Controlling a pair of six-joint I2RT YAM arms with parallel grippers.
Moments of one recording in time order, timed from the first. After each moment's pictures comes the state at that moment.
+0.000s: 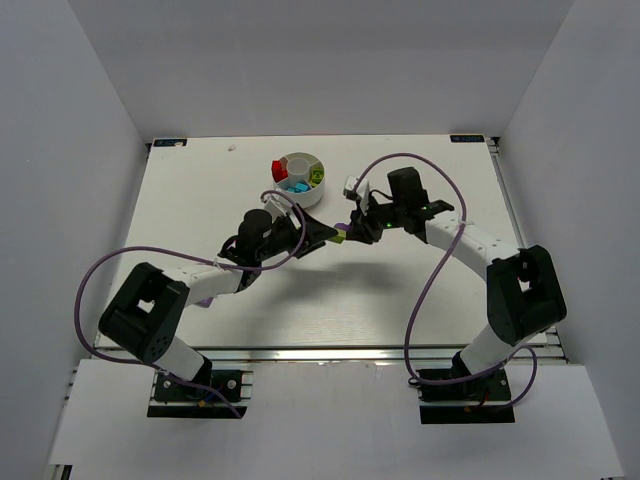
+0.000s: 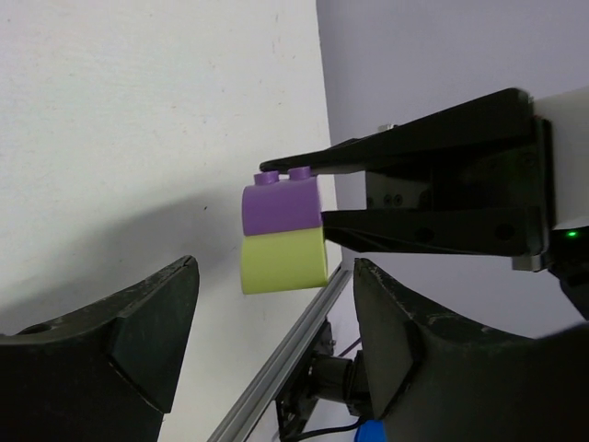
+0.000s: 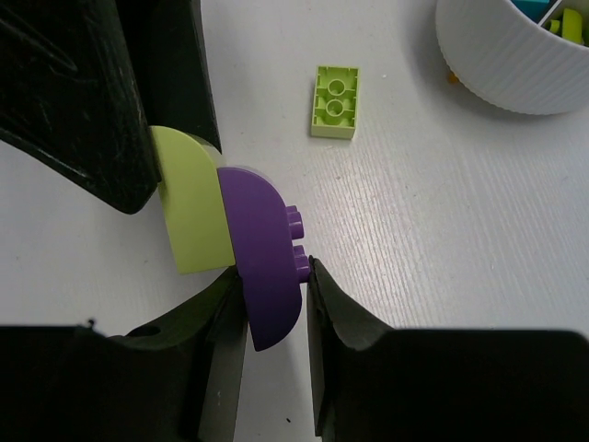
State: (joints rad) left arm -0.55 1.52 0.67 0.59 0.38 -1.10; right arm 0.47 1.61 1.11 -0.23 -0.73 -0.53
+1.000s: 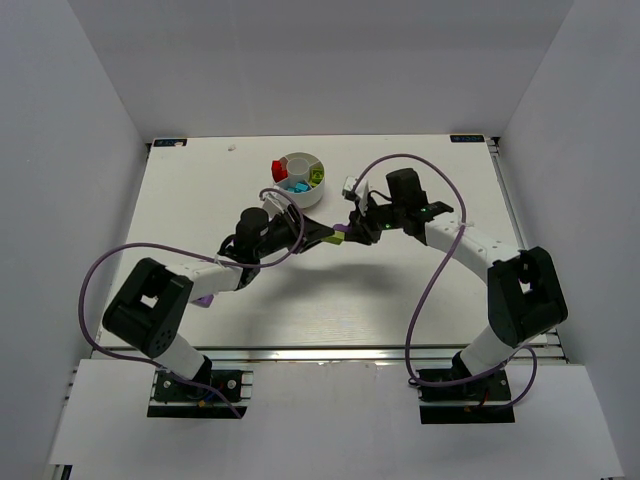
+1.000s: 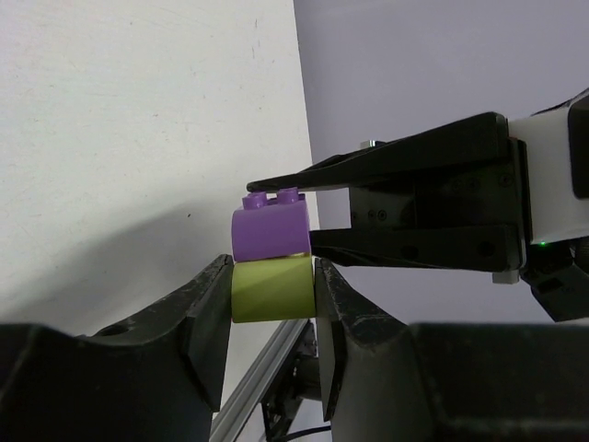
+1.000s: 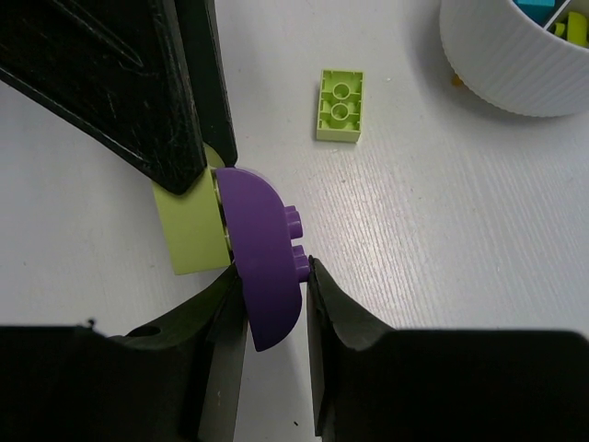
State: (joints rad) left arm -0.52 1.56 0.67 0.68 0.43 -1.15; right arm 0.47 1.60 1.10 -0.22 -0.72 -0.52
